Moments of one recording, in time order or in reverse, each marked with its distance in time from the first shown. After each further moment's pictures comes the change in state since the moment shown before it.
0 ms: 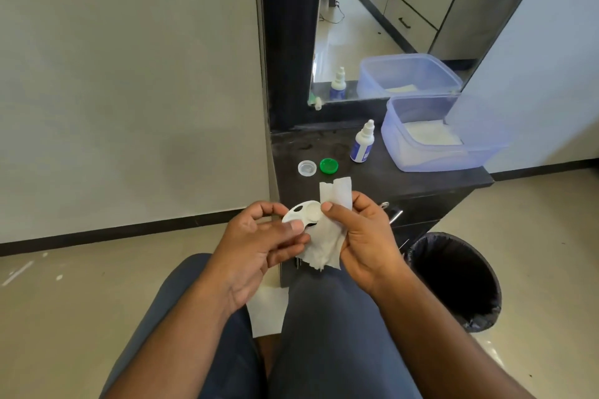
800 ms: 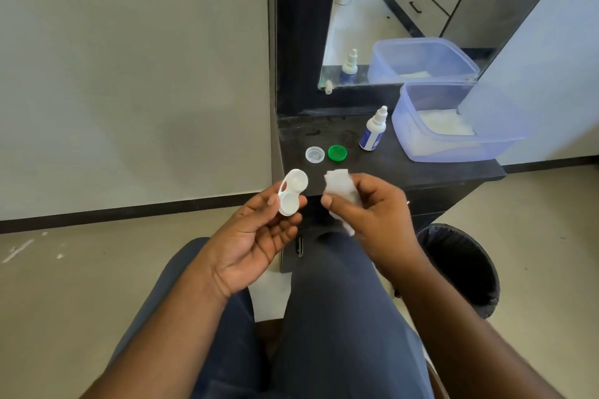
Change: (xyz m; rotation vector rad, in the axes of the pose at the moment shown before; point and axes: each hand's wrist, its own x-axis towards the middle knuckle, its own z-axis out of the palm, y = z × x) left_hand 0.021 -0.013 -0.029 -0.388 -0.228 -0.119; right_hand -0.014 -0.020 0.004 -0.630 -0.132 -0.385
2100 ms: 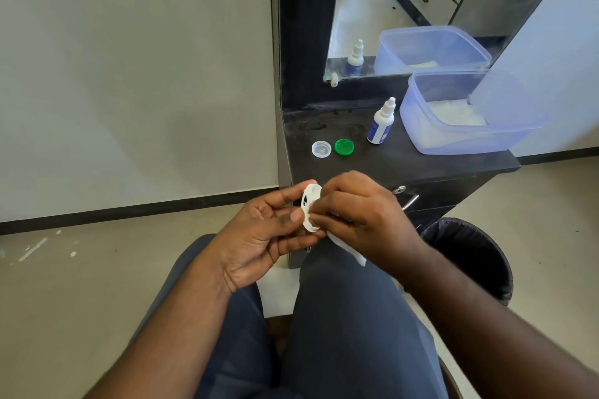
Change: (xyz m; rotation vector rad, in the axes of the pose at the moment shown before) left_hand -0.011 0.007 0.012 0.288 -0.098 -0.015; right_hand 0.007 0.003 0.003 -0.670 -0.205 -0.793
